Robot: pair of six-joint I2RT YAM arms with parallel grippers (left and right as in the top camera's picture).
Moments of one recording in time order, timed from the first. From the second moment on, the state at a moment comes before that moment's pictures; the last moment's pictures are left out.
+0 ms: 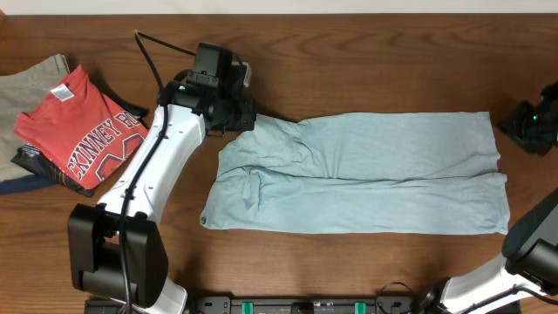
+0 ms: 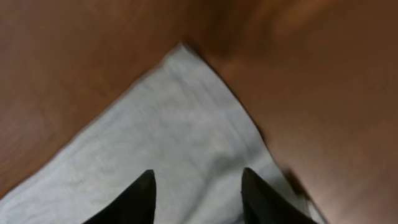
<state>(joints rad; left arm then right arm) -0.26 1.72 1.38 -0.79 0.24 -0.18 -0.54 1.85 1.44 -0.78 -0.19 0.19</state>
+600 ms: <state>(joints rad) -0.26 1.72 1.38 -0.79 0.23 -0.17 -0.49 2.13 1.44 -0.38 -0.19 0.15</state>
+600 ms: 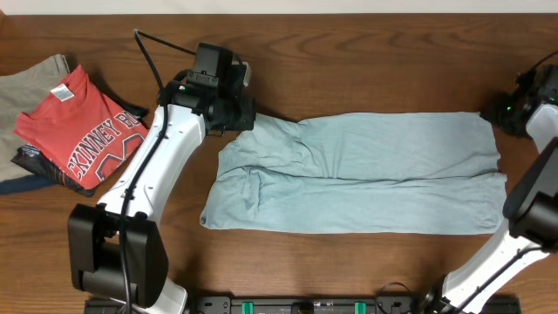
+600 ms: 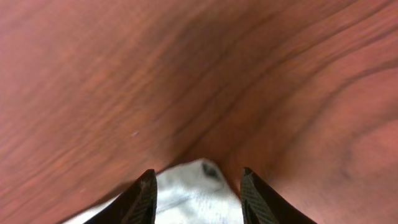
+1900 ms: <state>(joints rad) -0.21 1.62 1.38 -1.06 0.23 -0.17 -0.62 1.78 1.45 -1.00 -0.05 0.14</state>
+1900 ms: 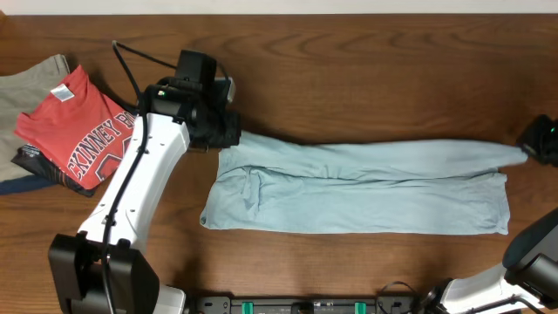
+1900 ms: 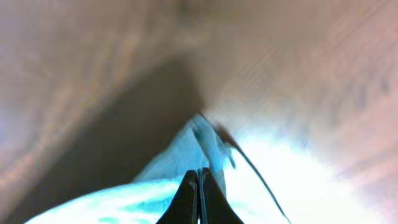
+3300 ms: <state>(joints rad) -0.13 1.62 1.34 -1.42 0.23 -0.20 -0.66 1.78 1.45 -1.25 0.13 0.22</state>
